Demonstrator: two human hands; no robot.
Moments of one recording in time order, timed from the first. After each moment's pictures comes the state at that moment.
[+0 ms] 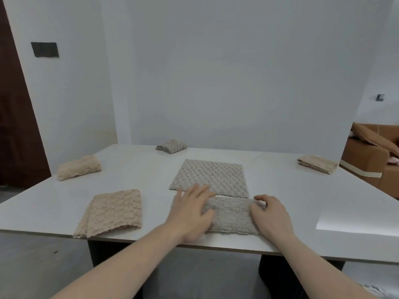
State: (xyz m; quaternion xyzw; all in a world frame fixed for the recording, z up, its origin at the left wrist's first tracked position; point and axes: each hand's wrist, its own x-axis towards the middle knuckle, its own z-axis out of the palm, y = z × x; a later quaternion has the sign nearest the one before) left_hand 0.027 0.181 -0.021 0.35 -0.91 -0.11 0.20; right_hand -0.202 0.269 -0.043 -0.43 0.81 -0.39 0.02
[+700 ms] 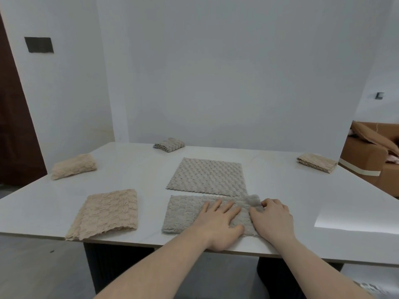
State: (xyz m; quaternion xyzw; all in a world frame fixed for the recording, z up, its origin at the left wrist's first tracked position) left_hand -0.040 0.196 -0.039 0.33 -0.94 -0.09 0.03; right_hand -0.206 0.262 -0.048 -0.40 0.87 -0.29 -0.02
